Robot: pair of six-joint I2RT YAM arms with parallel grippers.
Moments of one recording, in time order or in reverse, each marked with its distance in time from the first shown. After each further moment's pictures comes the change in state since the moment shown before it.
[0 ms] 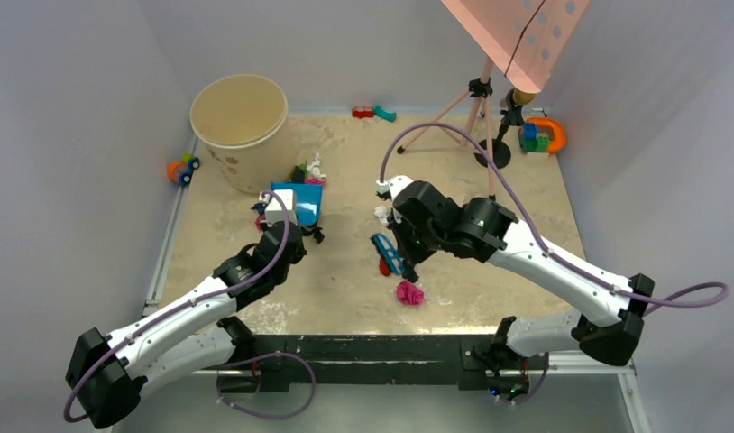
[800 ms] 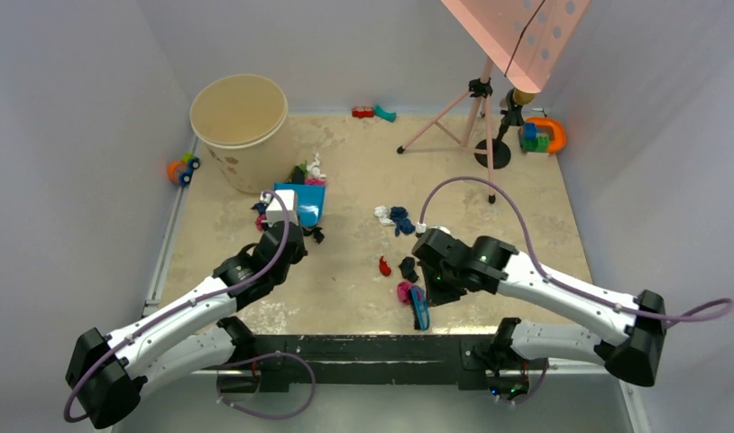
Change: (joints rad) left arm 0.000 0.000 0.000 0.000 0.027 0.000; right arm 0.000 -0.274 -0.502 -0.017 -0.141 0.423
